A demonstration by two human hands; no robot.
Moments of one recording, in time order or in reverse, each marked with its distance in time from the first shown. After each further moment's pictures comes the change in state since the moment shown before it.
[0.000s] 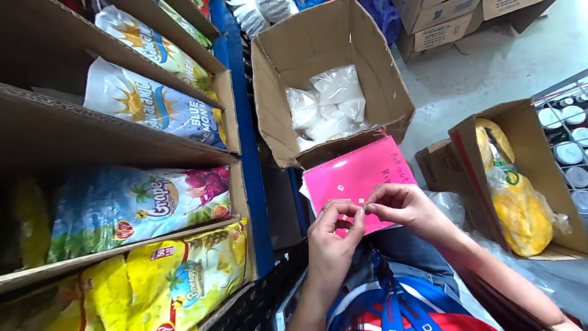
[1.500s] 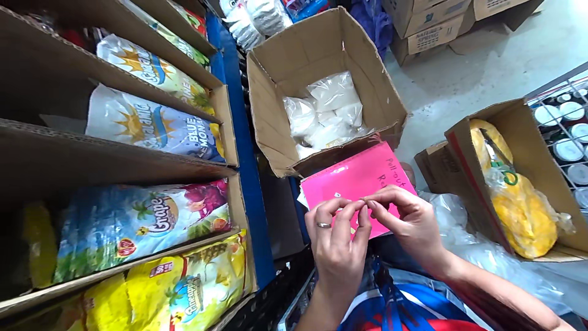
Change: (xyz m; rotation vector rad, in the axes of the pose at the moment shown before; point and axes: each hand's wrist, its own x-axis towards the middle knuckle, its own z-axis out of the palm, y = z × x) left_hand 0.012 0.004 0.025 0.528 0.253 0.428; right_hand -0.004 0.014 0.018 -0.232 0.391 -0.444
